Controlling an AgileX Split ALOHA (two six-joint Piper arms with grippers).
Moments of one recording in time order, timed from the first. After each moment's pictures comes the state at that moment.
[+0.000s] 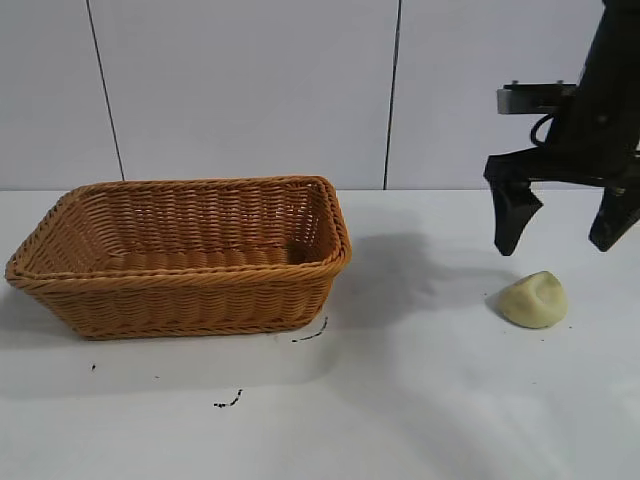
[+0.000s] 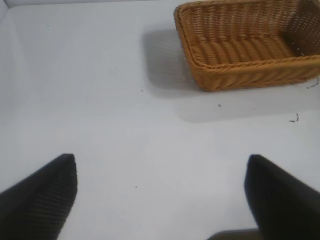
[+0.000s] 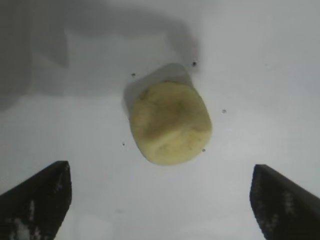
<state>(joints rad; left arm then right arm) -0.06 0.00 -0.50 0.04 1.06 0.03 0.13 1.98 -1.38 0.02 0.84 -0.05</state>
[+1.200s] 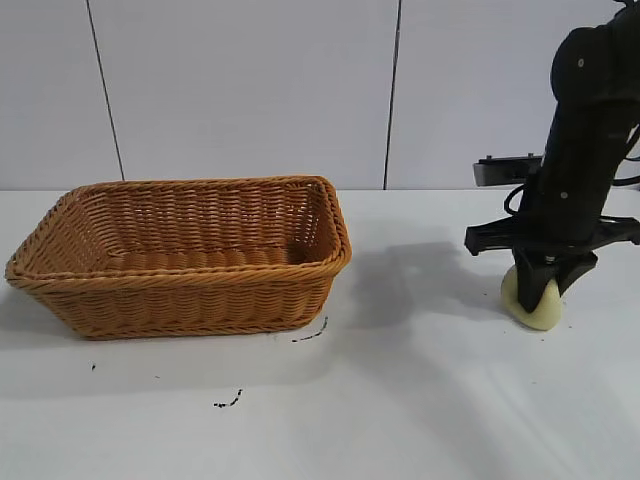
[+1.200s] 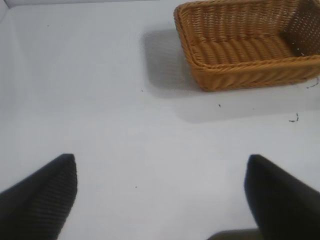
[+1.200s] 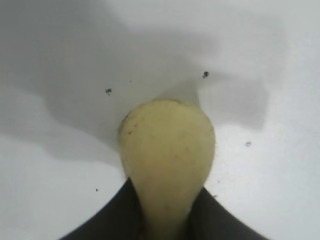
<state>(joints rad) -0.06 0.00 -0.50 0.04 1.06 0.03 0.12 2.11 -1.39 -0.01 0.79 -0.02</state>
